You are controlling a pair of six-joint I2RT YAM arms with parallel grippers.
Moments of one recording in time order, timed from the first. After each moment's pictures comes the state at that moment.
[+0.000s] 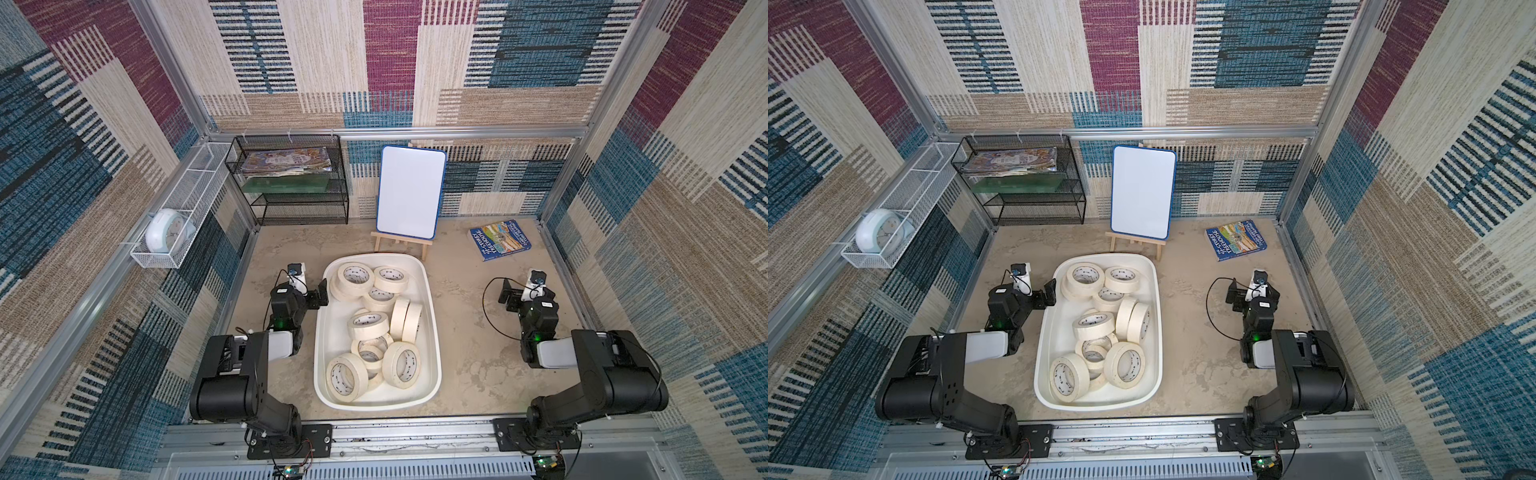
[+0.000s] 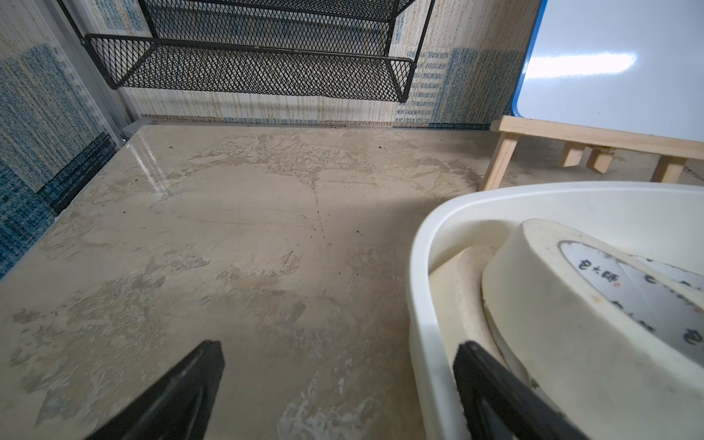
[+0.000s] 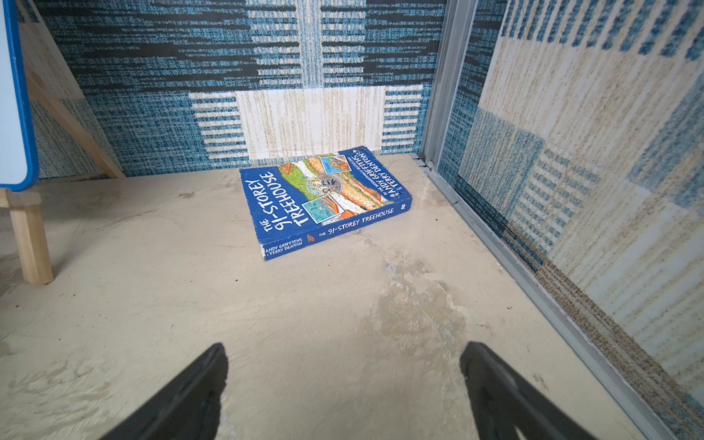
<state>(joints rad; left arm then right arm) 0.05 1.53 0.45 0.76 0.13 -0.01 -0.02 1.51 0.26 1.08 0.17 0.02</state>
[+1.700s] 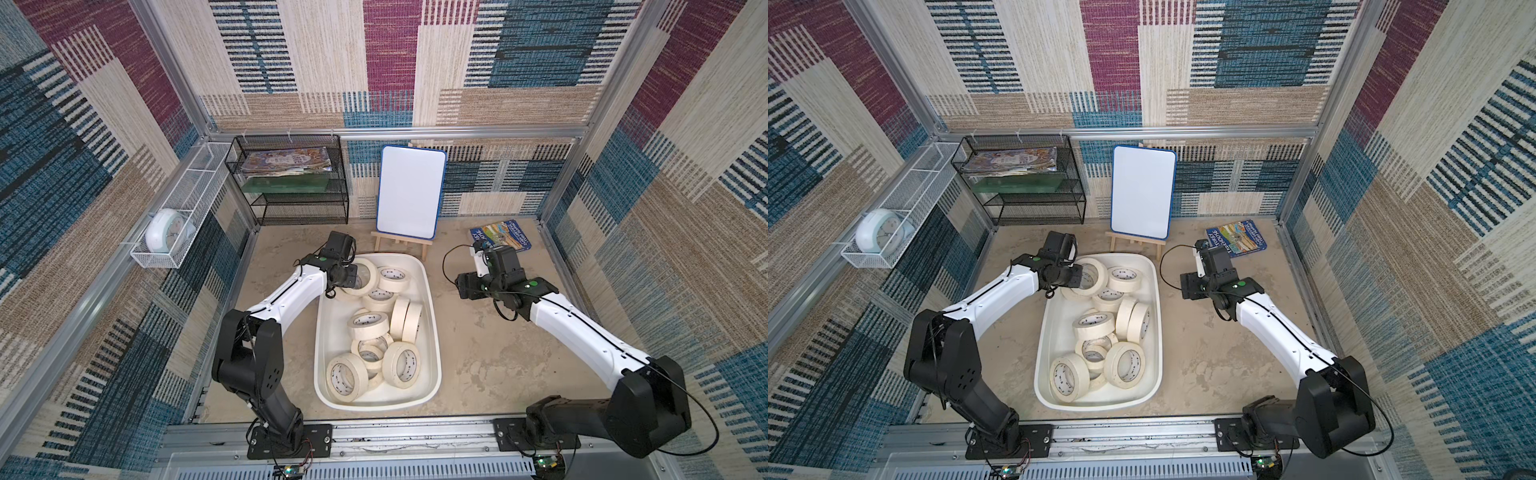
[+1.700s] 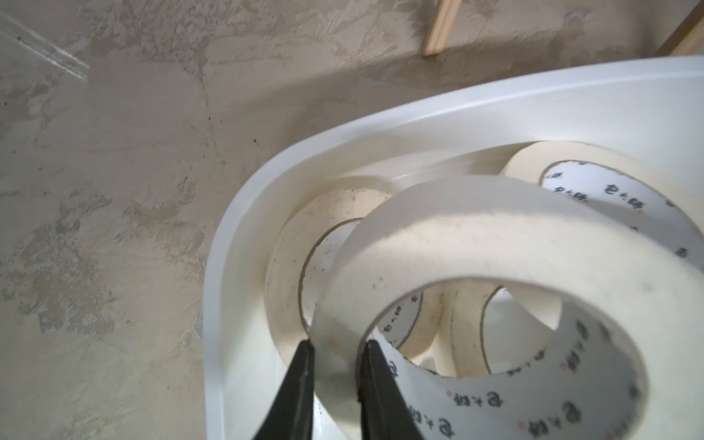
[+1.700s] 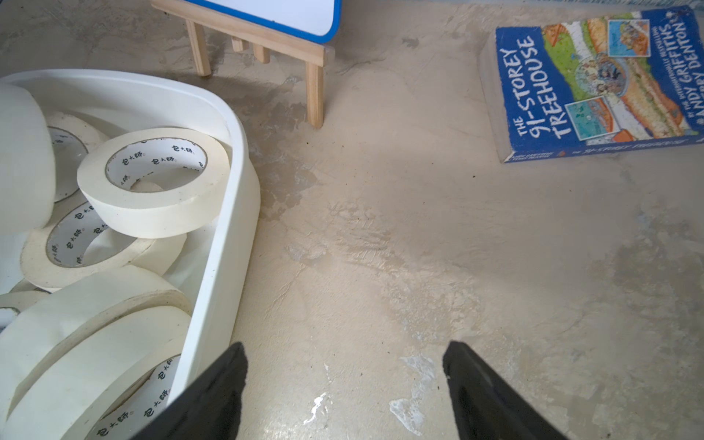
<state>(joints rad) -0.32 1.68 1.29 -0.61 -0.15 -0.13 0.40 1.33 1.00 -0.46 0.03 0.17</state>
